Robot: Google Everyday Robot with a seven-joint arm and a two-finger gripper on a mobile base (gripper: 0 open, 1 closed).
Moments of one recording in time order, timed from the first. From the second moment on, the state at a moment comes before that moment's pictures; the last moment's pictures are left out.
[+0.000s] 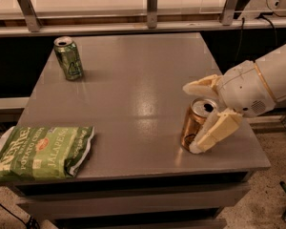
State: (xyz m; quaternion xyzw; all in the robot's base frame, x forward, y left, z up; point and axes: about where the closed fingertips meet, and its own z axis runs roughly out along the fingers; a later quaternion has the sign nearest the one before) arm 0.432 -0.107 0.897 -0.65 0.65 0.23 0.32
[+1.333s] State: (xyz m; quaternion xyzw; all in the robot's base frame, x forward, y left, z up) arm 0.431 -0.097 0.895 -0.65 0.65 0.24 0.32
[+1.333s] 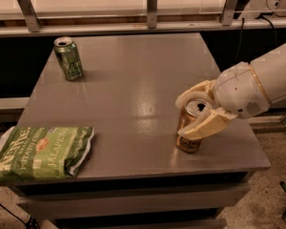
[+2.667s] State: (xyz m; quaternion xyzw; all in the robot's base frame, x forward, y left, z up) arm 0.485 -0.053 0.910 -0.67 0.64 0.22 0.31
